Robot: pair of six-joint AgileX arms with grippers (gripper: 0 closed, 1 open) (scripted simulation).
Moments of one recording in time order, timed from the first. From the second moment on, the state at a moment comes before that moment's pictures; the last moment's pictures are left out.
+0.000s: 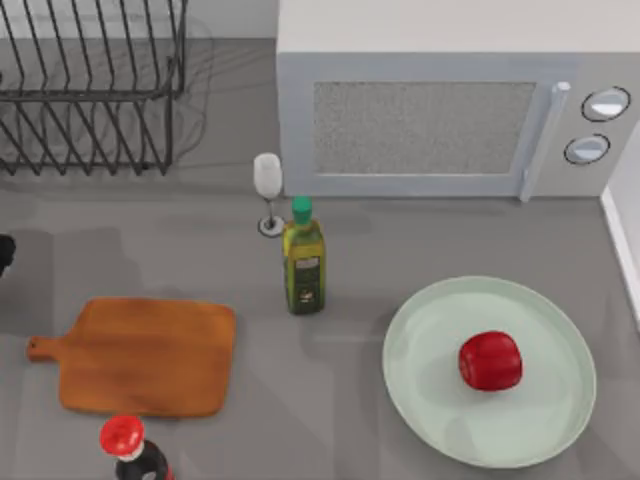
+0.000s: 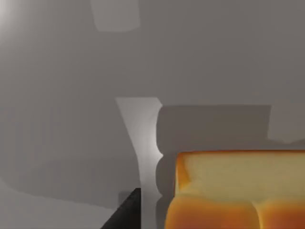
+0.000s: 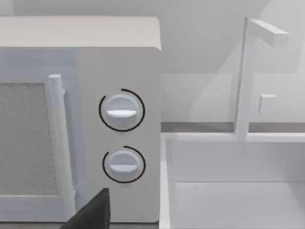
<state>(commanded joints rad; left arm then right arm) 0.25 2.05 1.26 -0.78 0.00 0.39 0.00 0.00 0.00 0.00 0.00 0.00</state>
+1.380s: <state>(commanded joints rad) 0.24 1.91 1.51 -1.15 0.01 0.38 0.00 0.00 0.00 0.00 0.00 0.00</state>
